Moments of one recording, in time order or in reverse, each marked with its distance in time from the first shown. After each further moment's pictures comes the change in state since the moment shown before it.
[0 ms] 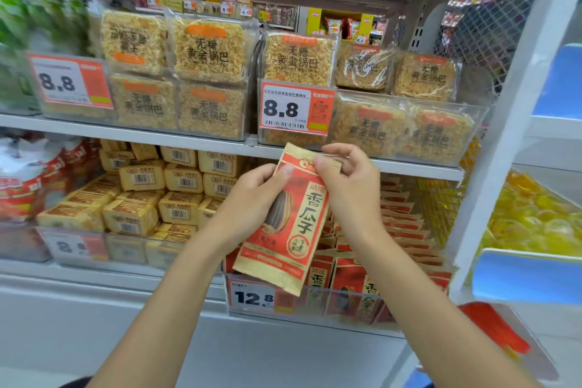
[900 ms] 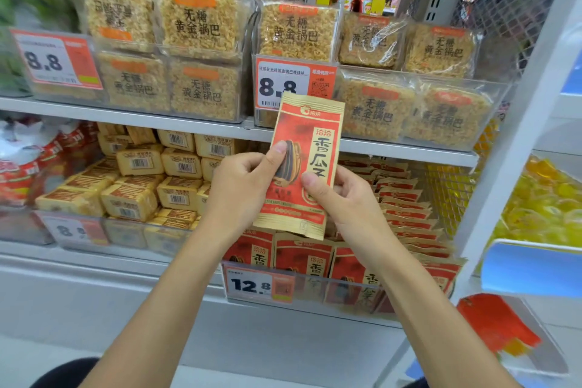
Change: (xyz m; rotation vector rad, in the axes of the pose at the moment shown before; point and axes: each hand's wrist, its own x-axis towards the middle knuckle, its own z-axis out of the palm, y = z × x) left_hand 0.000 -0.003 0.009 0.166 0.288 0.143; right_hand -0.025 0.011 -0.022 0.153 -0.426 0.174
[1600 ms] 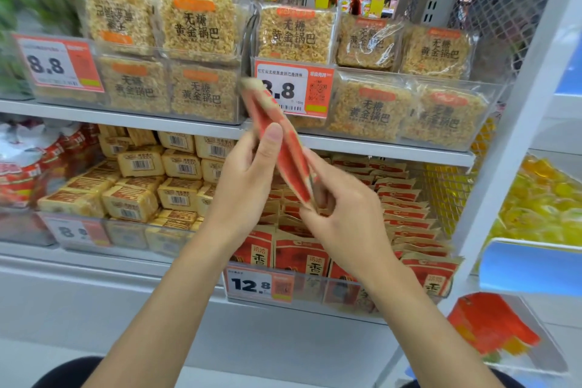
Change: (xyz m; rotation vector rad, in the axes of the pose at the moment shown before) left_hand -0.008 0.015 0.004 -0.260 -0.044 0.060; right_hand -0.006 0.011 0.005 -0.883 0.196 -0.547
